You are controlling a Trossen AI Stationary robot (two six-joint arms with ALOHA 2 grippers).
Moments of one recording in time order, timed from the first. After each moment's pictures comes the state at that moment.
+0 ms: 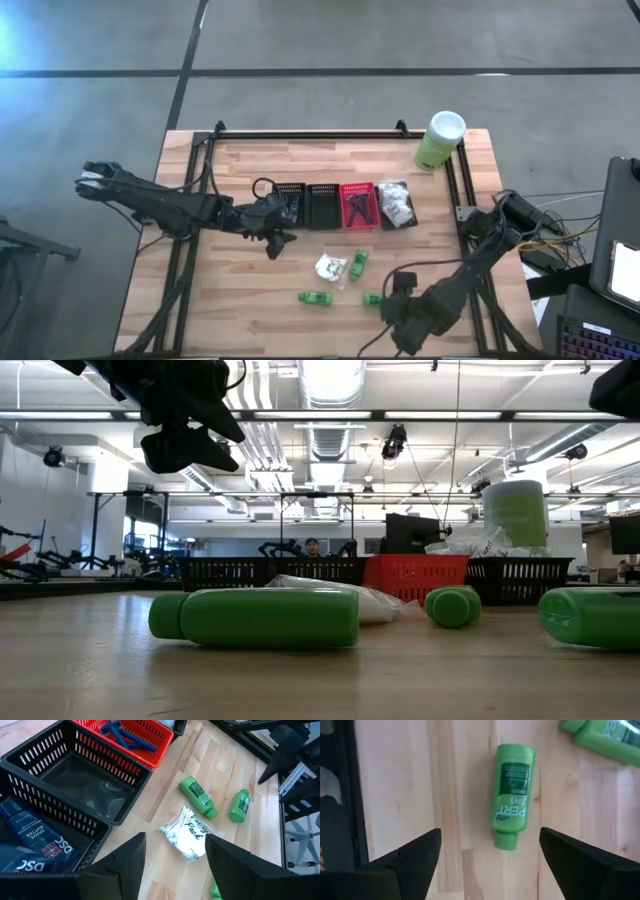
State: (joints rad) left arm -0.21 1.16 0.76 -0.22 -0.20 -0.72; right arm 0.81 1.82 1.32 -0.88 0.23 0.87
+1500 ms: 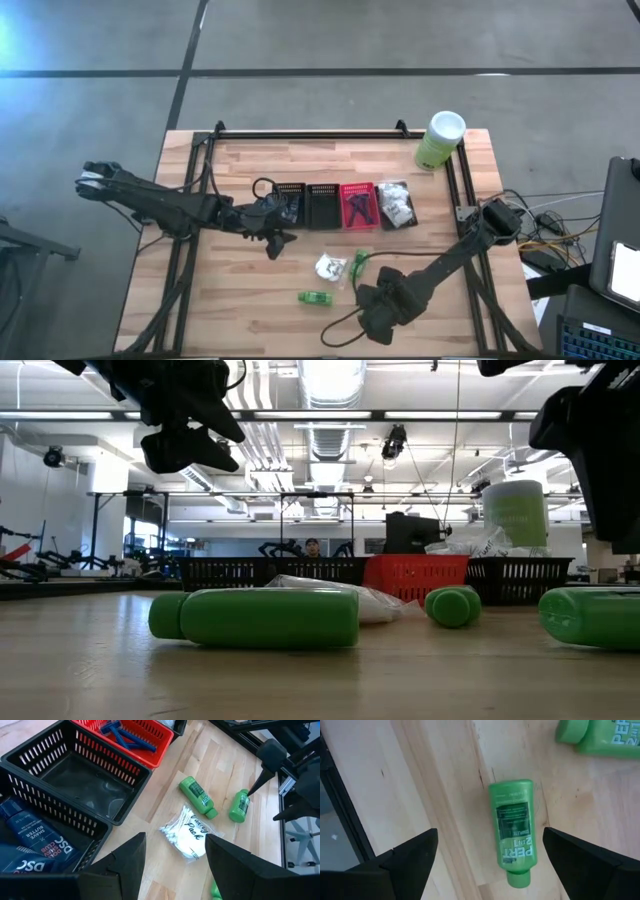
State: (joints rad) left arm -0.21 1.16 0.76 -0.22 -0.20 -0.72; right arm 0.65 1.95 1.47 -0.92 0.08 0.97
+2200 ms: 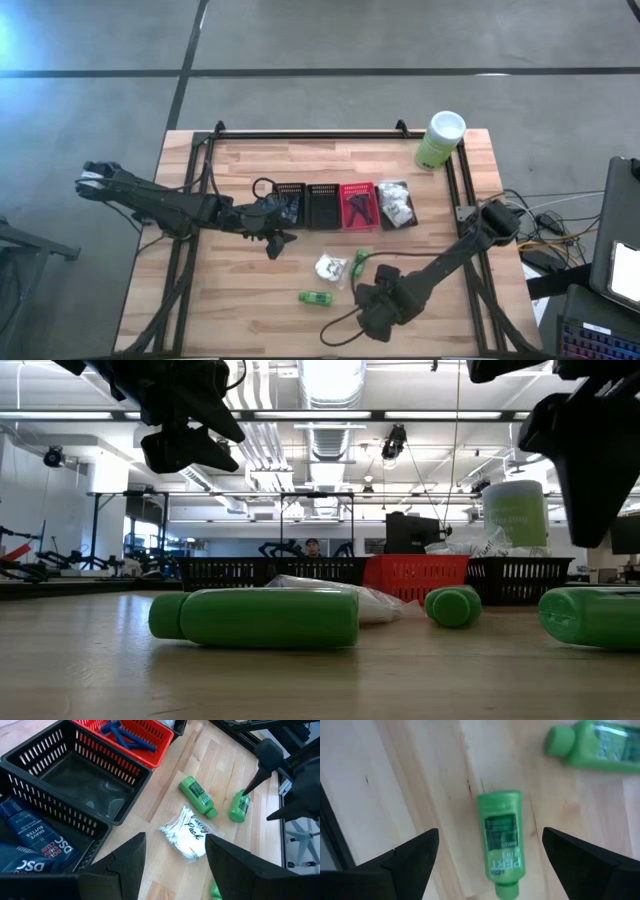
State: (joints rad) left arm -0.21 1.16 0.76 -0.22 -0.20 -0.72; right arm 0.65 1.96 1.46 -0.91 0.13 0.93
